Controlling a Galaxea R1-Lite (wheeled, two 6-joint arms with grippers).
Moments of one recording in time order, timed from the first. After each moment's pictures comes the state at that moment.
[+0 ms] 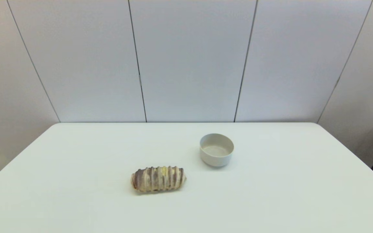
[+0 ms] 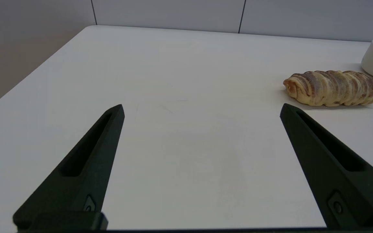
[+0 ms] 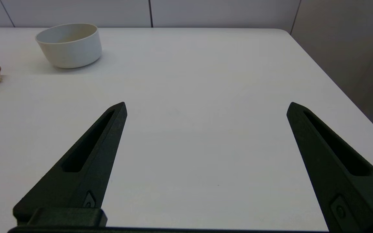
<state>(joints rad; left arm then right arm) 0.00 0.00 0.00 -0.01 -0.01 -0.03 0.00 0.00 0.00 0.01 0.00 0.00</state>
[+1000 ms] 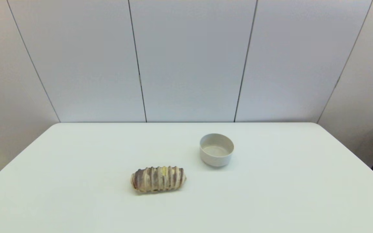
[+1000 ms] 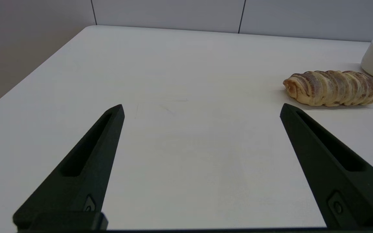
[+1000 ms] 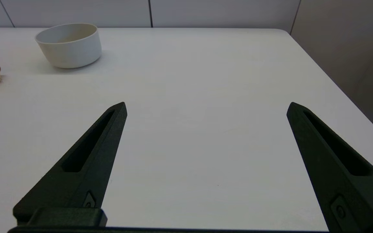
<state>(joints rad) 0.00 0.00 0.00 -0.01 0.00 -0.03 0.00 0.00 0.00 0.01 0.00 0.00</state>
